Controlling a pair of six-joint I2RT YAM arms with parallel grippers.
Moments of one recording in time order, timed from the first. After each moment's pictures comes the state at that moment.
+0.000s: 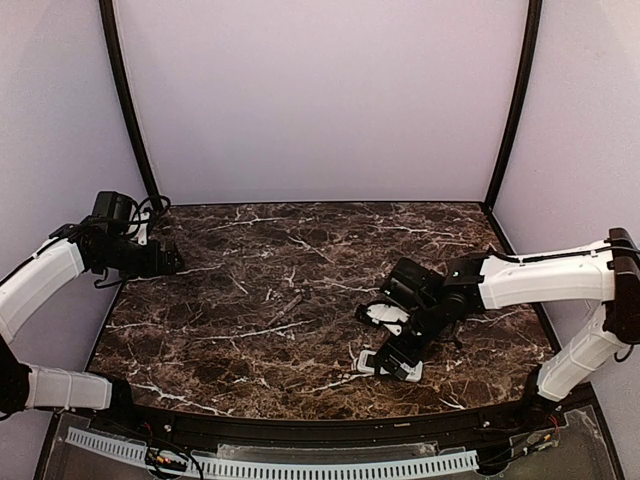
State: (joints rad) left arm -0.10 1.12 0.91 -0.71 0.11 -0.19; right arm 1.02 1.48 0.94 -0.72 -0.14 0.09
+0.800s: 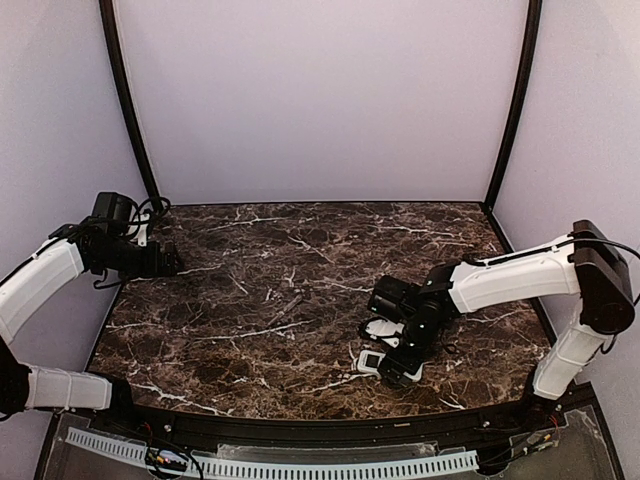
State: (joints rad) left arm -0.10 1.11 0.91 -0.72 0.11 -0.19; right arm 1.03 1.65 0.96 -0.80 -0.04 0.05
